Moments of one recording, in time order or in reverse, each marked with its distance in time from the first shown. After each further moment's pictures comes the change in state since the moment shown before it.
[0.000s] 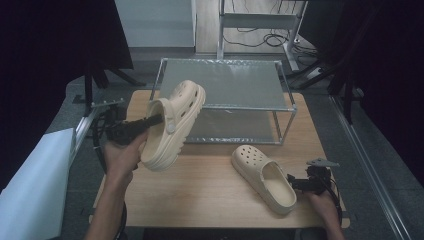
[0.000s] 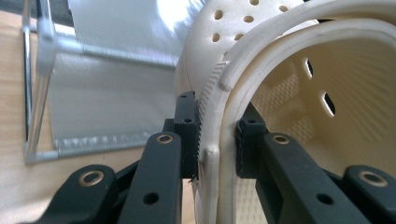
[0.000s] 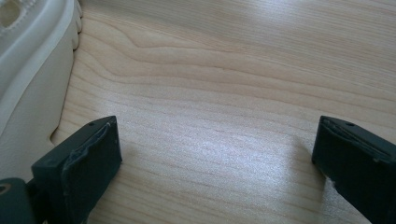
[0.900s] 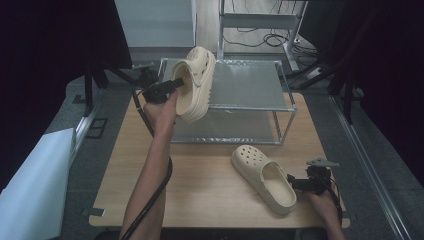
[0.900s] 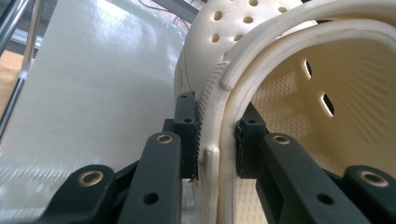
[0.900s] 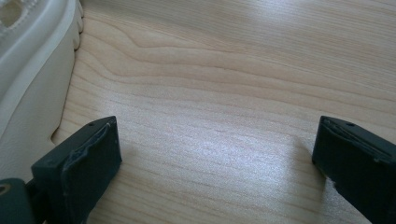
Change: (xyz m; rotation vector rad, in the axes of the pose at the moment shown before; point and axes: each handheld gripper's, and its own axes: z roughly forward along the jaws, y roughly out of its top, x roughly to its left) left arm -0.013 0.066 0.113 -0.122 0.141 -0.125; right arm 0.000 0.000 0.000 -0.004 0.002 0.002
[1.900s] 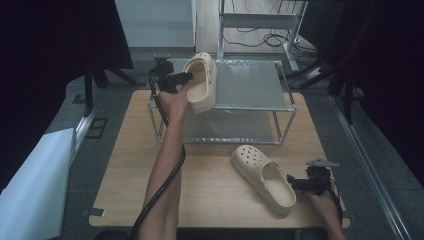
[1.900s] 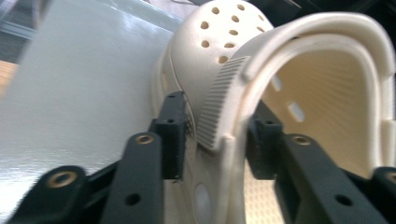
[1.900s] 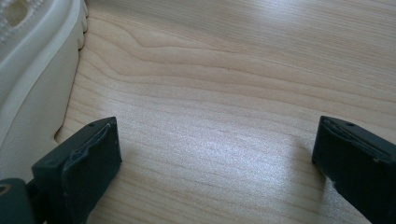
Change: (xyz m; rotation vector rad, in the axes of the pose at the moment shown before) left arm -0.006 0.011 0.056 0.053 0.098 0.063; right arm 0.001 0.000 0.000 0.000 0.011 -0.004
